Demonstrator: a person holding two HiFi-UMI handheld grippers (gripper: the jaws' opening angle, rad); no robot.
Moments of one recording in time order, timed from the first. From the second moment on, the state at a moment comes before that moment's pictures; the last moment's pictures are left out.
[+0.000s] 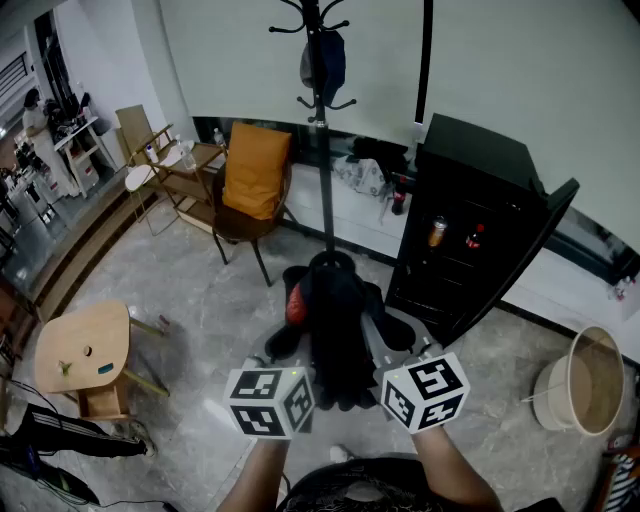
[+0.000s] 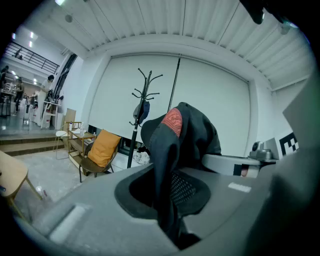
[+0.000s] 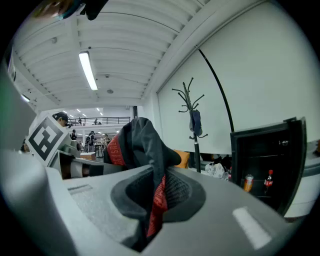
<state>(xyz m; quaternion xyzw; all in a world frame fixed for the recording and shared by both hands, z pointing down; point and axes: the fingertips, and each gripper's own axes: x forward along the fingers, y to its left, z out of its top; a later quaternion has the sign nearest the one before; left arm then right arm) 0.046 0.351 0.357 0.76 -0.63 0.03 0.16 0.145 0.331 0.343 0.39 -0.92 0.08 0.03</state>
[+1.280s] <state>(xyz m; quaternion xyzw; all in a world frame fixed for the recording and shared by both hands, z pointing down) 0.084 0.228 0.371 0.72 -0.67 0.07 0.16 0.161 0.204 0.361 0.30 -0.95 0.09 0.03</state>
